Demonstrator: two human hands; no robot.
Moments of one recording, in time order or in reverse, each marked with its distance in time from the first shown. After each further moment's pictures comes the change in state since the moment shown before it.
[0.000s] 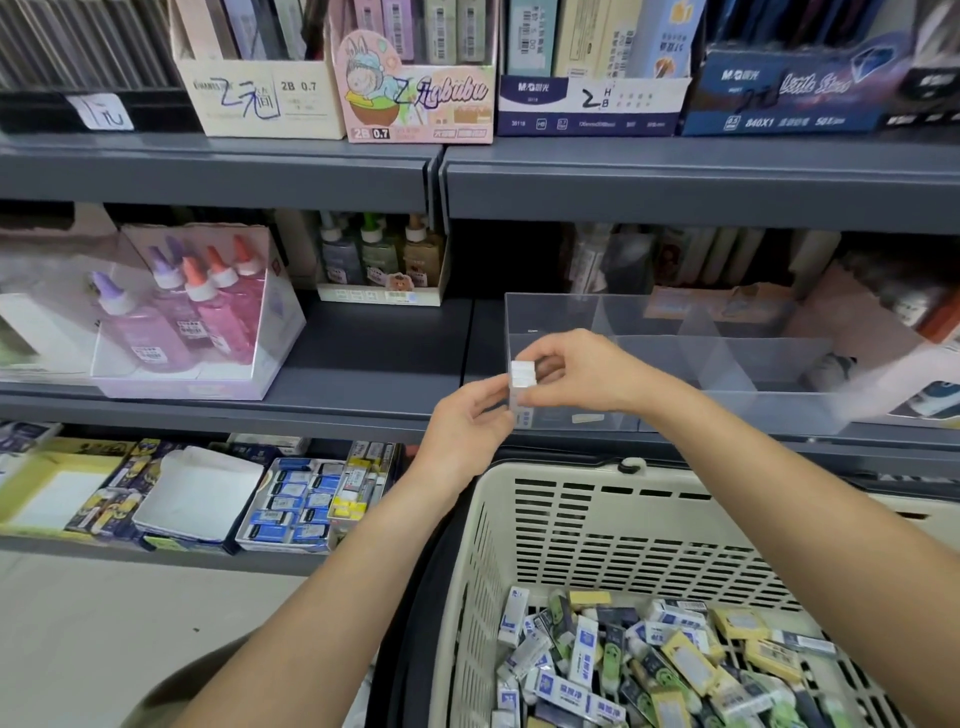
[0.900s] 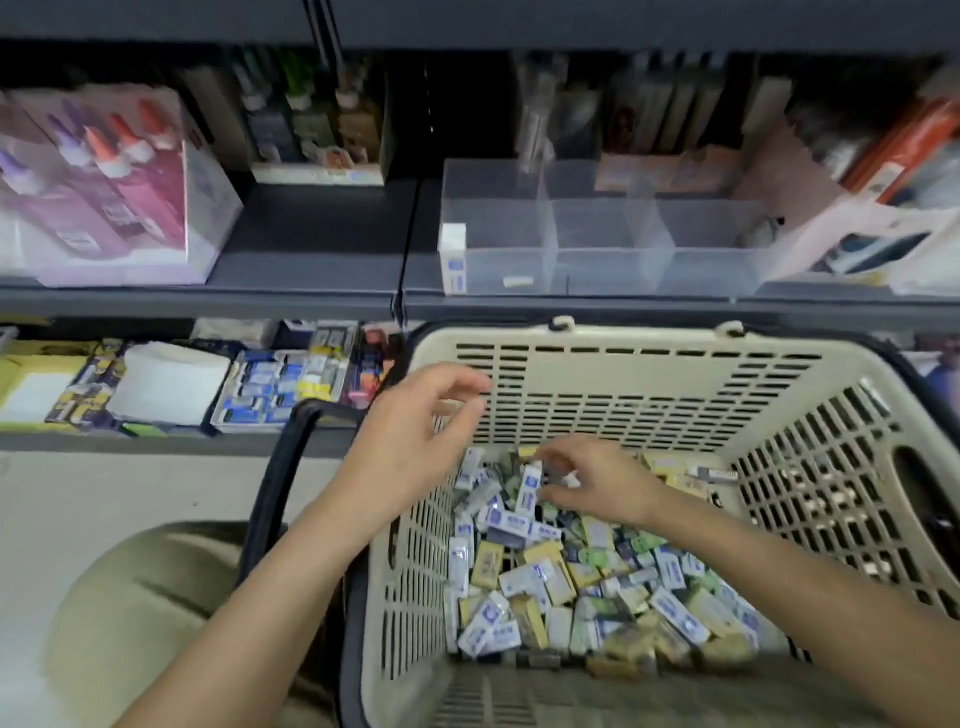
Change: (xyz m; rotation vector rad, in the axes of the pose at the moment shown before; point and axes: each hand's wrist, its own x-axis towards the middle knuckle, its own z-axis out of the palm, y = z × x) left_hand -0.111 -0.016 0.021 0.431 -0.080 0.278; right_hand -0.175 0.086 0.110 -0.104 -0.230 0.121
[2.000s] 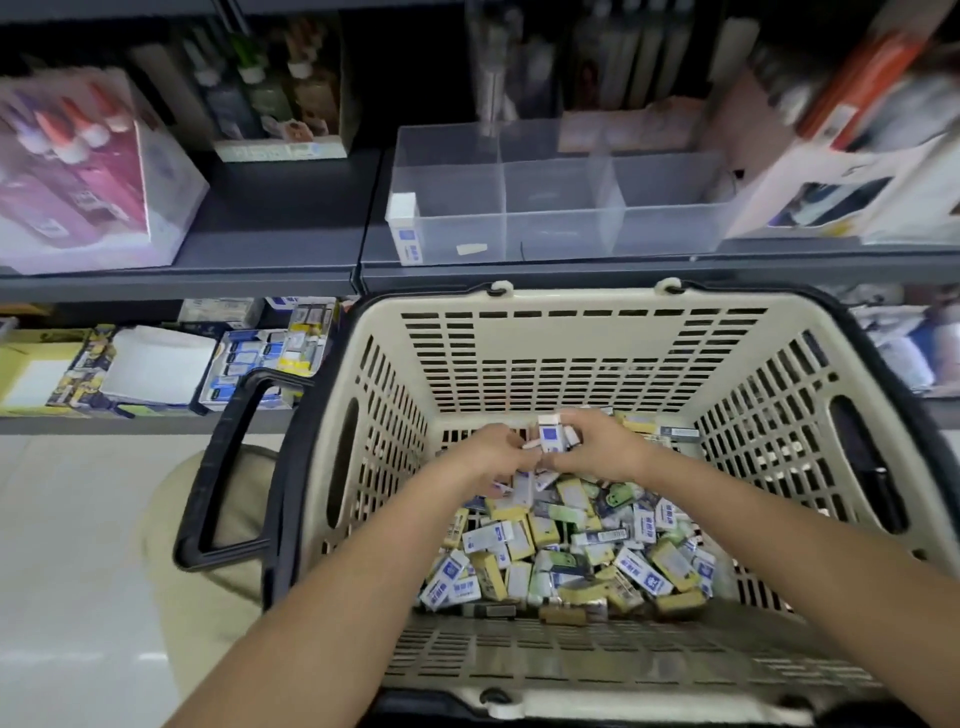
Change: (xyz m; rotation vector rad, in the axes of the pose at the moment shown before) left_hand 0.023 -0.015 0.132 -0.099 -0.598 -0.843; right_hand -0.013 0.052 0.006 0.491 -0.023 0.066
